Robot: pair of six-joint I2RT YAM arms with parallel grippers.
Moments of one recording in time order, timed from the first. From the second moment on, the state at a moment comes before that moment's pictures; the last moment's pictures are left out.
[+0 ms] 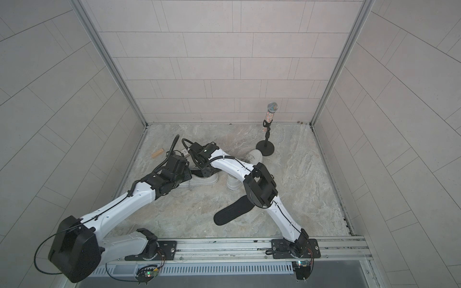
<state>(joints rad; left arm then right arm) -0.49 1.20 0.78 -0.46 -0.32 -0.74 0.84 2.32 2.12 -1.13 0.23 0.41</state>
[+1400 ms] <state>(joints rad) -0.49 1.19 0.78 -0.46 -0.35 -0.68 0.83 2.24 1.96 -0.99 0.14 0.41</state>
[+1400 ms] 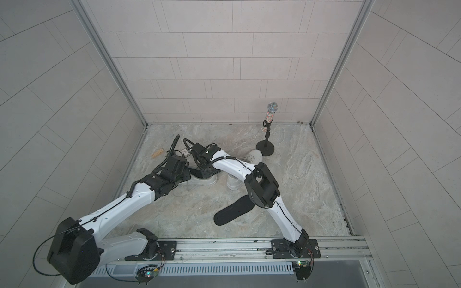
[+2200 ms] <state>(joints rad) -0.33 1.41 1.07 -0.60 -0.29 -0.53 0.84 2.01 1.45 -0.29 -0.26 1.05</state>
